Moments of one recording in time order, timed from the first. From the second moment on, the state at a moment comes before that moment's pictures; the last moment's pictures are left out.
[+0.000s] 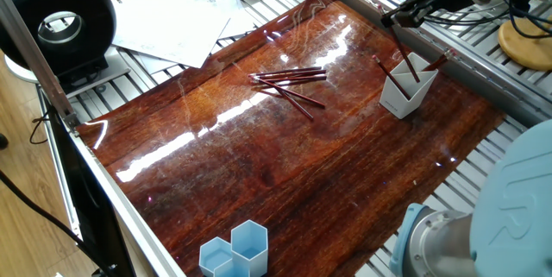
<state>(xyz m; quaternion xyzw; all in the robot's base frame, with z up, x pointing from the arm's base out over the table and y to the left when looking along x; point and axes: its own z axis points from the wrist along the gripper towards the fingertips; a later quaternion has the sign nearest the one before) 0.460 -0.174 0.210 -0.14 0.92 0.07 0.35</state>
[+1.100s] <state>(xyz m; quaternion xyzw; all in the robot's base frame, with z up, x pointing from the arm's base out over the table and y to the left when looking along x) 0.469 -0.167 0.204 -0.14 0.90 0.08 0.40</state>
